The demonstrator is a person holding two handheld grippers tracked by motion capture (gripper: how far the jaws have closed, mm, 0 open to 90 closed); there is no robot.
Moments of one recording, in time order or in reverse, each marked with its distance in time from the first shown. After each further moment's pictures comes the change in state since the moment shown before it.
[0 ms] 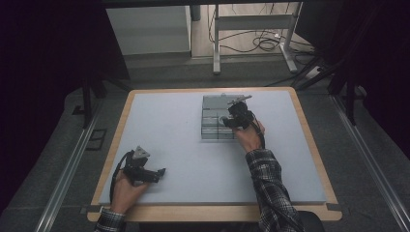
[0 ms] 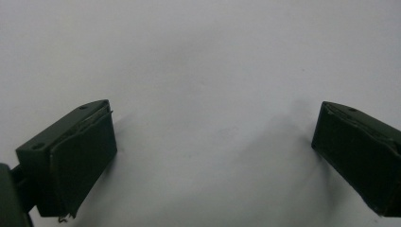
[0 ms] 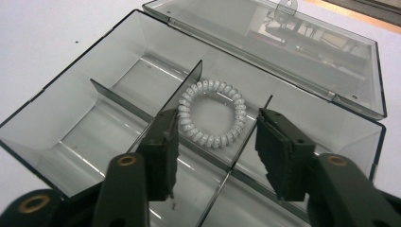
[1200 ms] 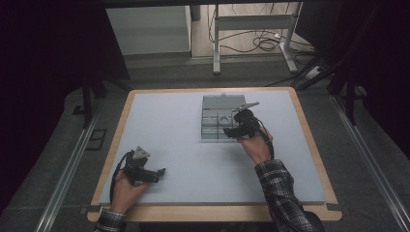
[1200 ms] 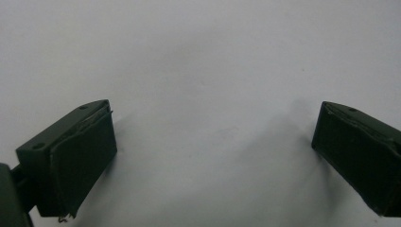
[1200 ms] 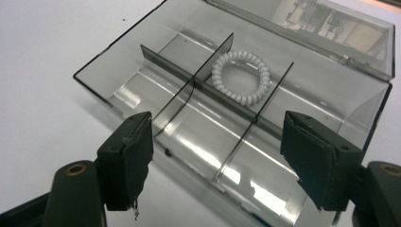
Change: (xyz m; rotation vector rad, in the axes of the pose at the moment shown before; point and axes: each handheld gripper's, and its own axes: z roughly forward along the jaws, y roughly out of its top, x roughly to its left) left arm 0.000 0.000 0.000 -0.001 0.001 0.000; right arm 0.007 -0.023 -0.037 -0.002 0.081 -0.026
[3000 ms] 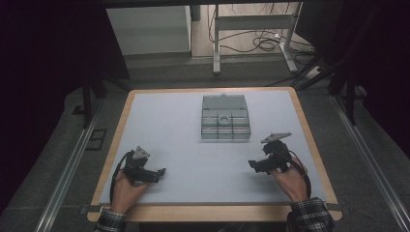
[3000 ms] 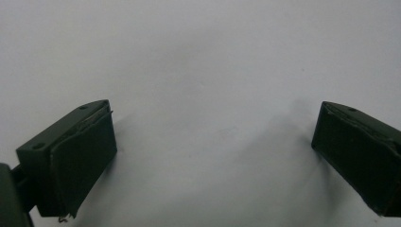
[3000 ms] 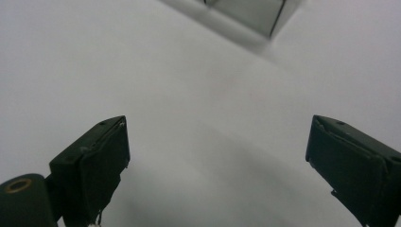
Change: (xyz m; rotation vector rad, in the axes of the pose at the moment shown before) left arm 0.000 0.000 0.000 0.000 0.002 0.000; right arm -0.009 -0.106 -0.075 0.096 0.010 -0.012
